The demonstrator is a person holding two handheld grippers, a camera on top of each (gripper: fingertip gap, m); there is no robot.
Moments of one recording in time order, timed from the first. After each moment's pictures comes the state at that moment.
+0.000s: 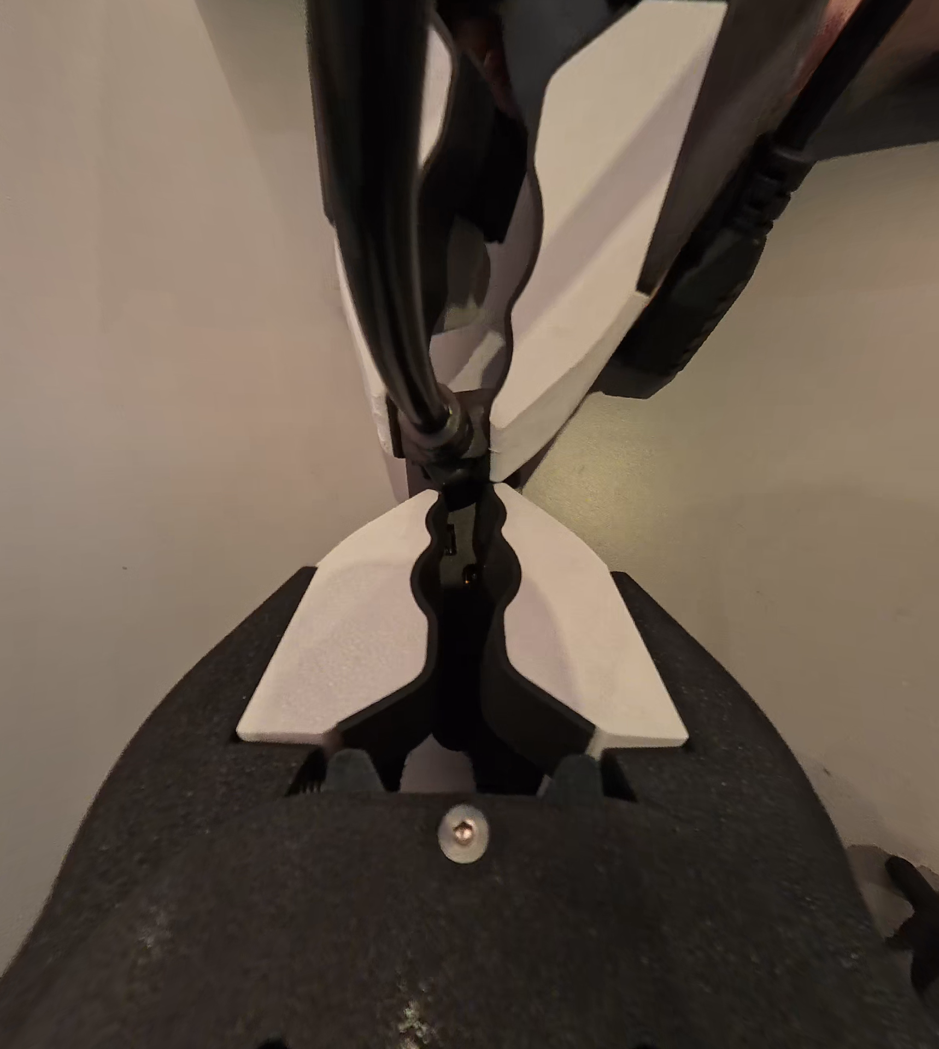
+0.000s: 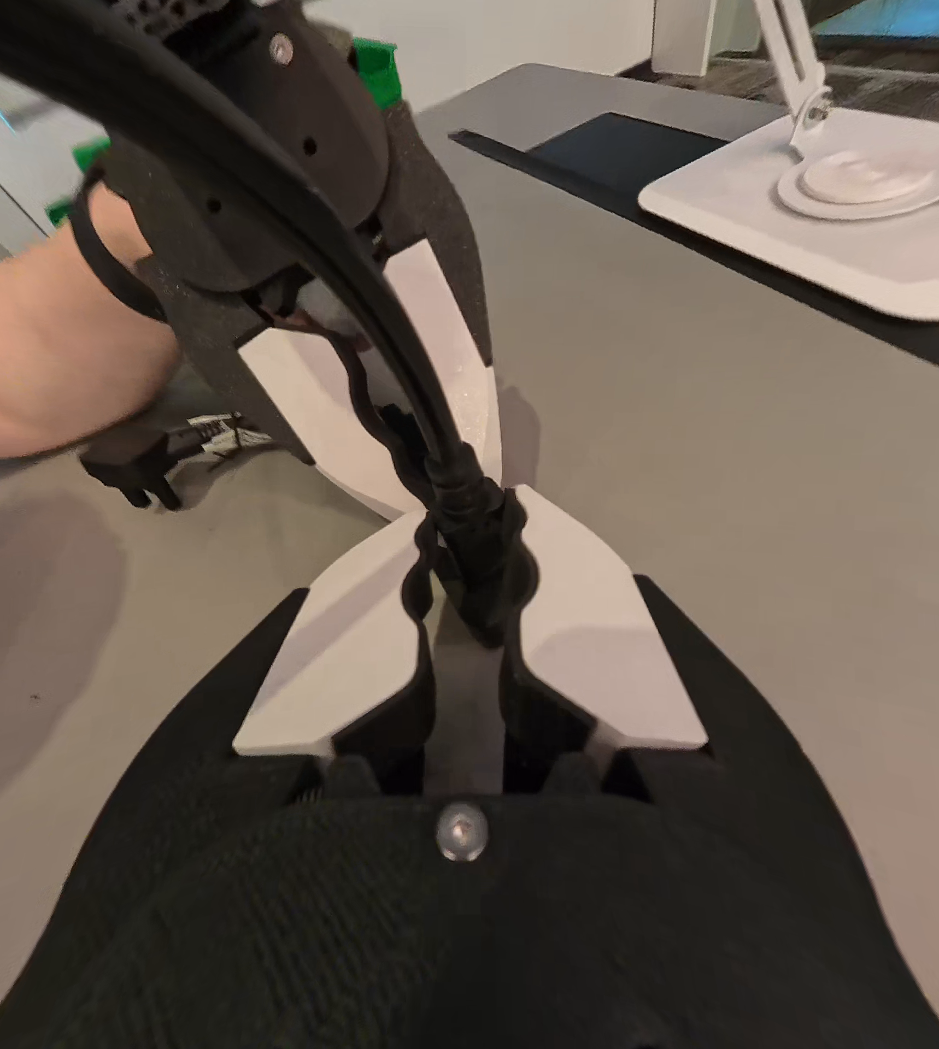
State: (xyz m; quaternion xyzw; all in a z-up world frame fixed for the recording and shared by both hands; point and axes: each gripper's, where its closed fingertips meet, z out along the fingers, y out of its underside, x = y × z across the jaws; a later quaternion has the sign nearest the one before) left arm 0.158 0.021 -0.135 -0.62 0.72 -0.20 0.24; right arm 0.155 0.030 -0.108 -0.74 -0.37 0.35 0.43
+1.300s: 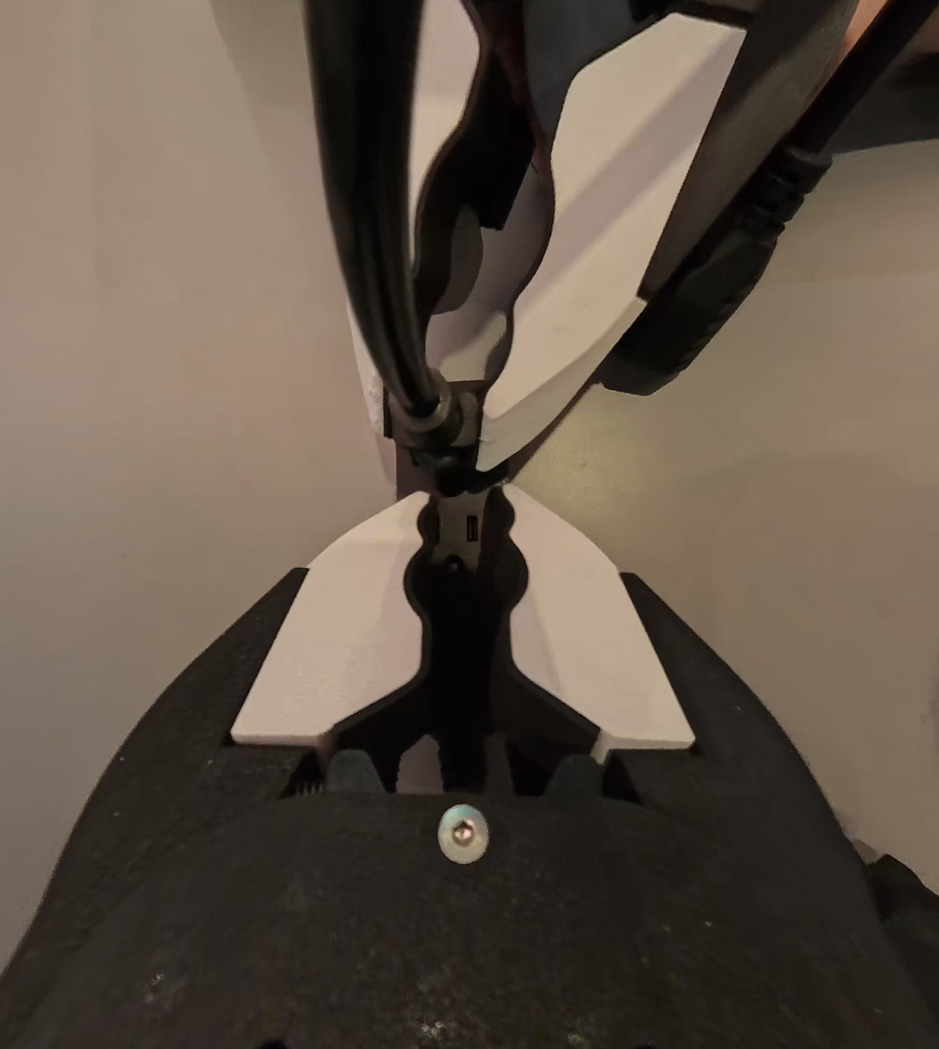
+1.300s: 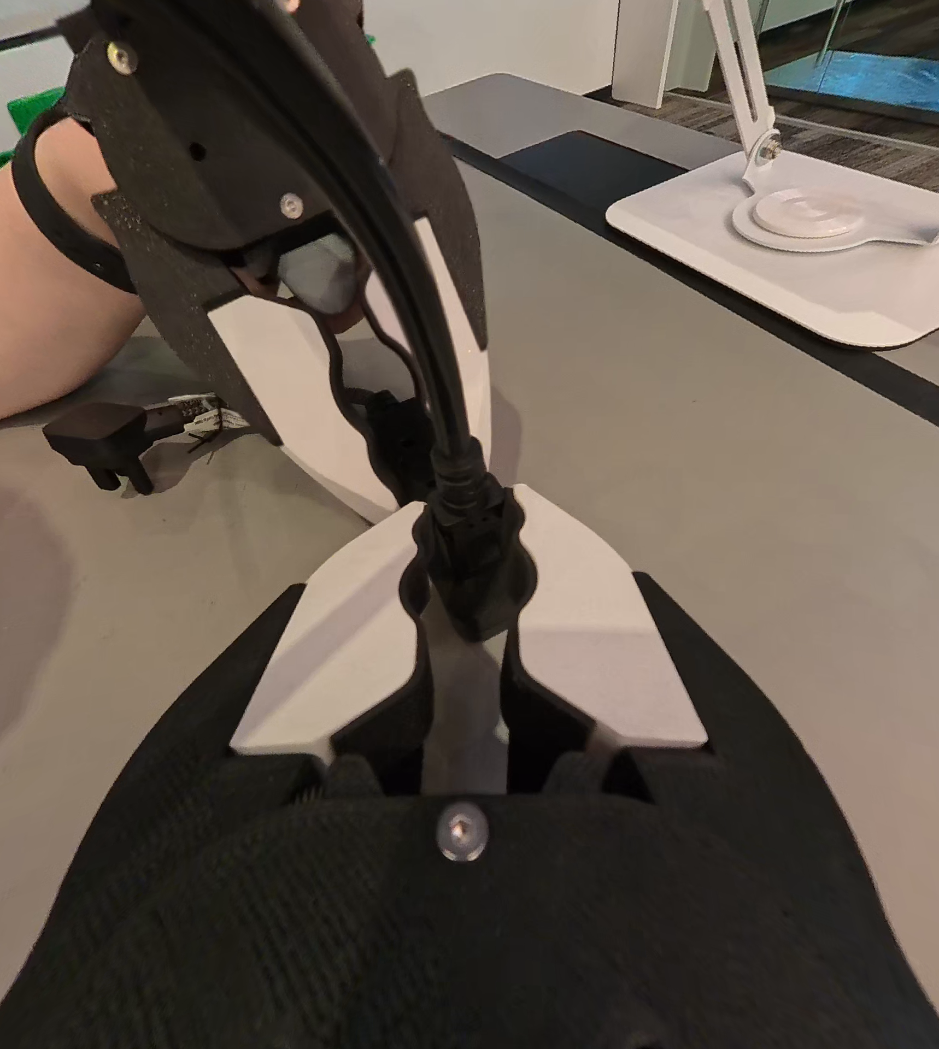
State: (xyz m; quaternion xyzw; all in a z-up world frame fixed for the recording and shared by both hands) left arm 0.157 0.023 -0.135 -0.63 0.72 -0.19 0.22; right arm 0.161 0.035 -0.110 -0.74 -0.37 0.32 0.46
